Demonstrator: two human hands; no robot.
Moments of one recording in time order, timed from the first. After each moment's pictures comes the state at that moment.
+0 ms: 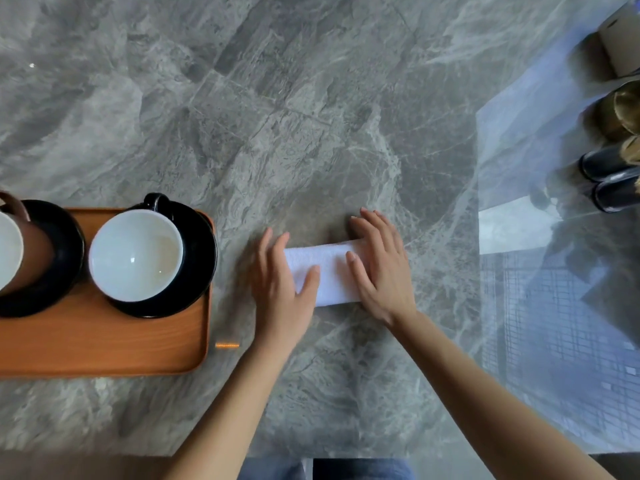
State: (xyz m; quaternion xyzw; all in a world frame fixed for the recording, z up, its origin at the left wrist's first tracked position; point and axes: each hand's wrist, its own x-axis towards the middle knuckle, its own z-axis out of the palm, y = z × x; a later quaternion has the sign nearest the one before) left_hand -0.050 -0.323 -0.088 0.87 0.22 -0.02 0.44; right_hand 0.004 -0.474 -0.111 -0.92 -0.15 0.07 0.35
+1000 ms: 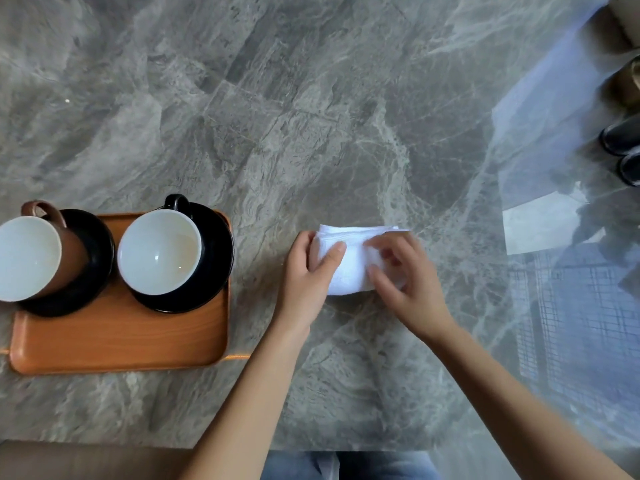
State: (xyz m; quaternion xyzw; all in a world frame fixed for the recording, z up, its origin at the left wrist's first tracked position) left_hand -0.042 -0.332 -0.066 0.65 0.26 -0.05 0.71; right_hand -0.025 -0.489 -0.096 -0.85 -0.13 0.05 0.51
